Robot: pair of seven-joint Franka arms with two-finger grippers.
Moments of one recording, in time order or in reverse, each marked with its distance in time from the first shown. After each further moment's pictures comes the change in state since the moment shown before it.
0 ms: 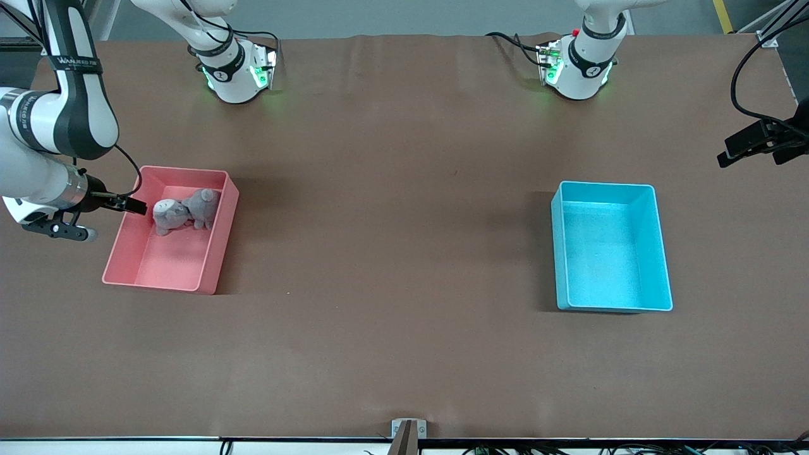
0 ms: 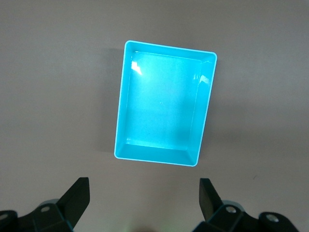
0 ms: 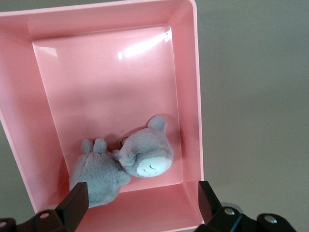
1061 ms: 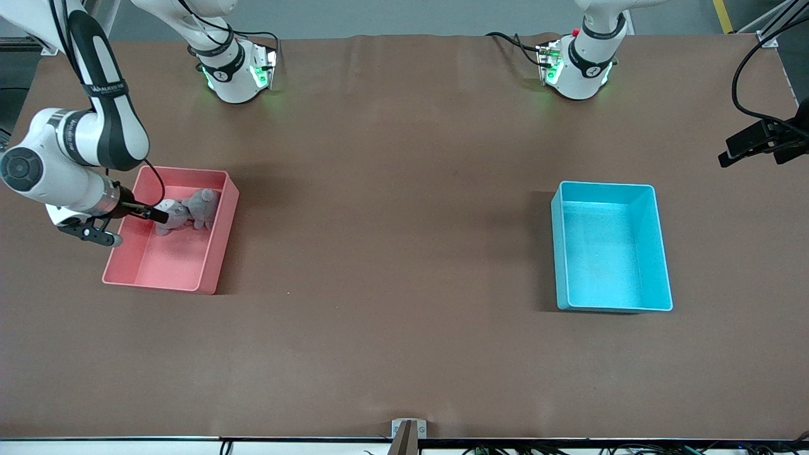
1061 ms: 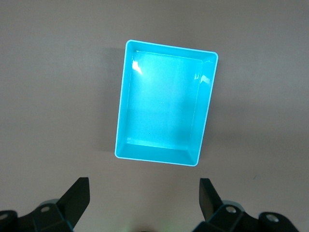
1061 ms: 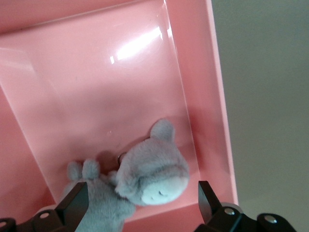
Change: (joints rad) left arm 0.003 0.000 0.001 0.000 0.000 -0.002 0.000; right arm -0.002 0.087 -0.002 -0.134 0.000 0.235 0.142
